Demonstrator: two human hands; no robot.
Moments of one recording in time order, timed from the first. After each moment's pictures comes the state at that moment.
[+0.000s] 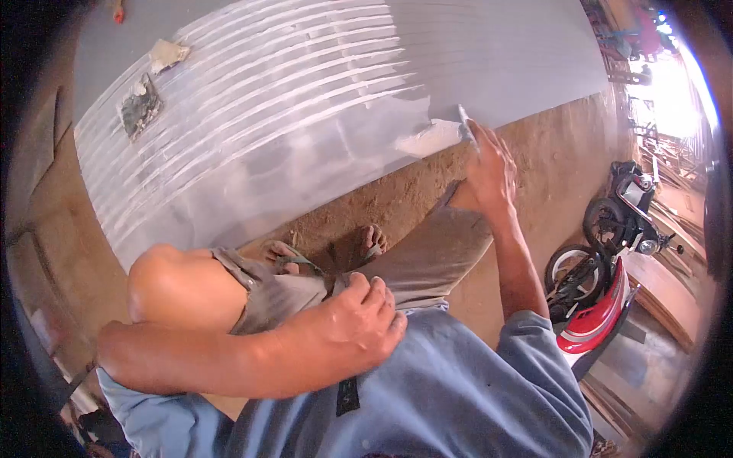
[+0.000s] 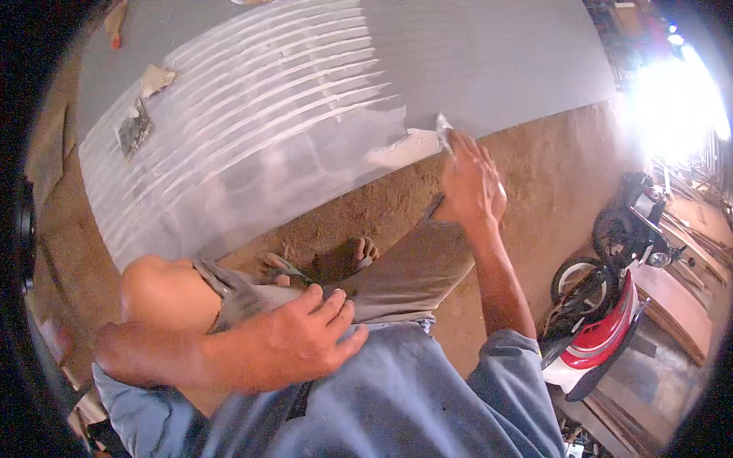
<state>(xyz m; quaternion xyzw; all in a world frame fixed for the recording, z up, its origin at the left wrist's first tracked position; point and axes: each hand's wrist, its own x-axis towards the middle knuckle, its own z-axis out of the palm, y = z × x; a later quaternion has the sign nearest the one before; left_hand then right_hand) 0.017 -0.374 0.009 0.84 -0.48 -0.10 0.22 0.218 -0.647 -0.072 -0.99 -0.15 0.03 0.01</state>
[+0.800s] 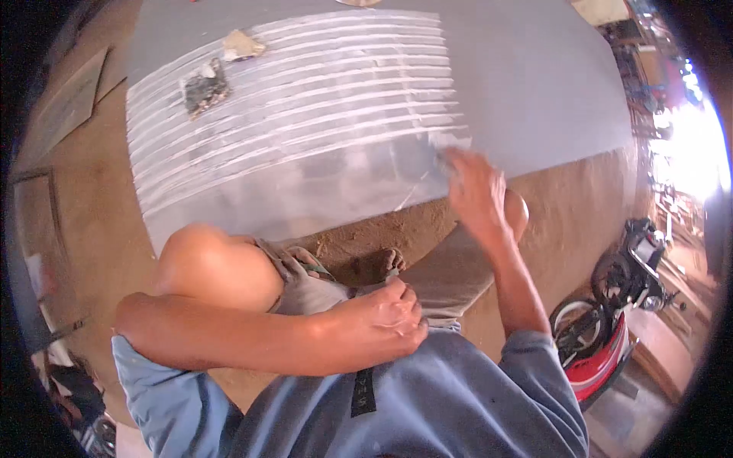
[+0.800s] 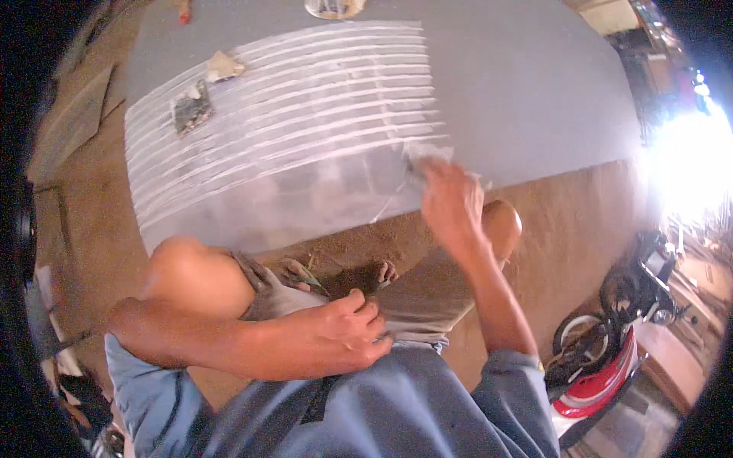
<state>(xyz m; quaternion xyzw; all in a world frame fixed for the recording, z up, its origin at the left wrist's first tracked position) 0.010 -0.380 -0.005 0.86 -0.45 -0.09 0.22 0.206 -0.561 -0.073 -0.94 -0.32 0.08 0.06</state>
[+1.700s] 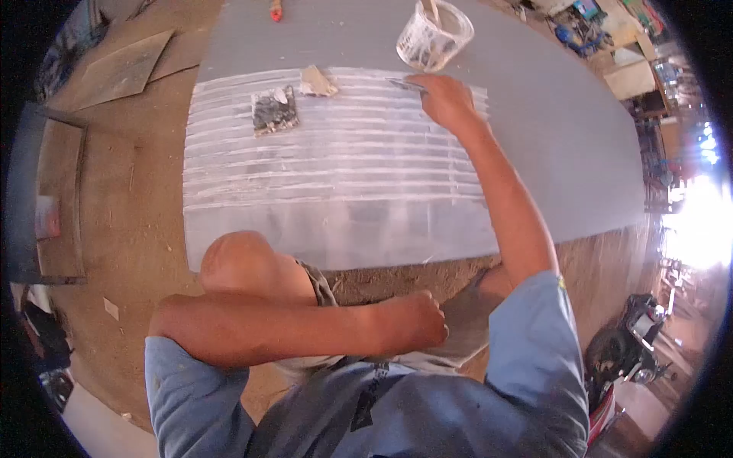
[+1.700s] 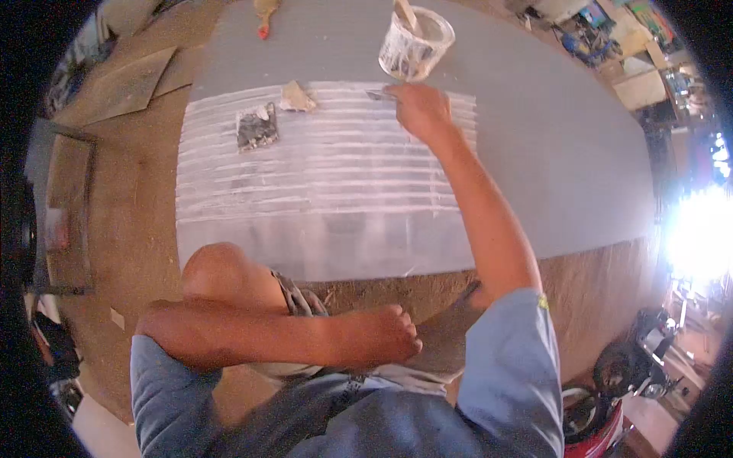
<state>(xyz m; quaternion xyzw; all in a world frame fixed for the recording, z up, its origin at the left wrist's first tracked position) 0.042 -0.400 -0.059 0.87 -0.42 -0.08 0.26 0.352 -0.336 -0.090 -0.87 -0.49 0.02 0.06</state>
